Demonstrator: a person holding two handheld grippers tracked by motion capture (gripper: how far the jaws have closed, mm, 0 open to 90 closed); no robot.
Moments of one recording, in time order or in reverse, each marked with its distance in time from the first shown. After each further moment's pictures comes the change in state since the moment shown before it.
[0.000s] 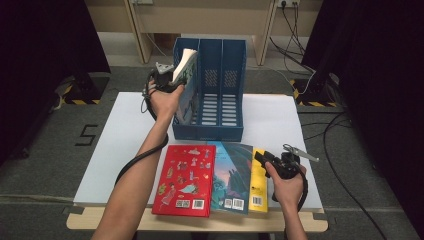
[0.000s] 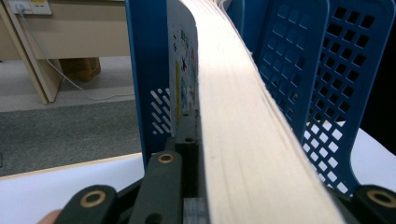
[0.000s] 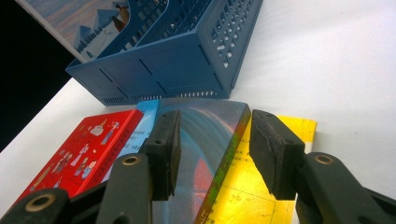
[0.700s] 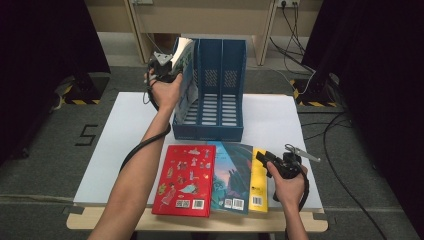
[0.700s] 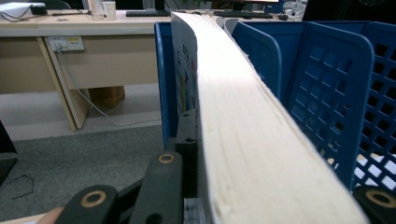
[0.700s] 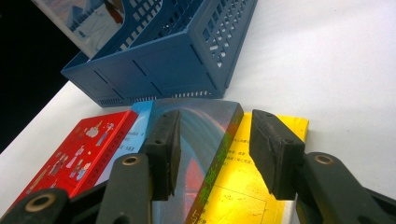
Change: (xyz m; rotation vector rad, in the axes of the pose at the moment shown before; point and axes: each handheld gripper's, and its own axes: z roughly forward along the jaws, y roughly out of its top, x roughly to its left) left arm 0.006 0.019 0.022 -0.112 0.106 0.050; right arm -0.006 -0.001 0.000 0.001 -0.001 0.021
